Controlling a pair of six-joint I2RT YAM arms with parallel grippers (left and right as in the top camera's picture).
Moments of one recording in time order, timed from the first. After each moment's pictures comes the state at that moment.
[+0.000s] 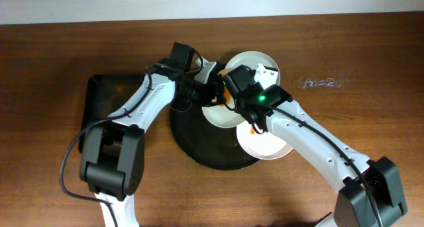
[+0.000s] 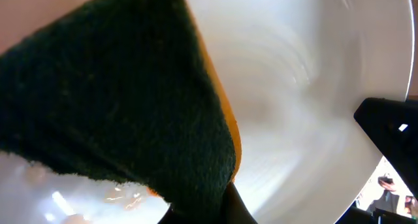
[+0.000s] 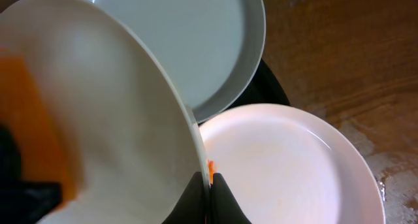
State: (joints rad) left arm -0.35 2.04 1.52 -0.68 0.75 -0.08; right arm 0.57 1.69 1.33 -0.83 0.44 0.81
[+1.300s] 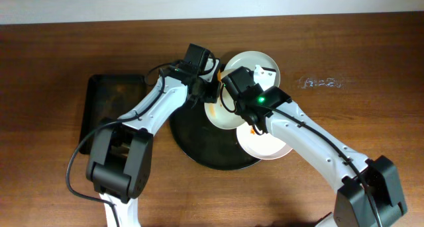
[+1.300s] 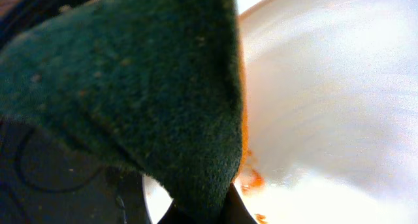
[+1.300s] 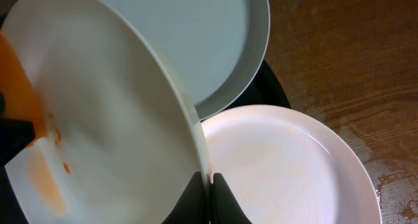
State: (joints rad) left arm -0.43 2.05 1.53 -0.60 0.24 -0.15; right arm 0.57 1.69 1.30 -0.81 0.44 0.76
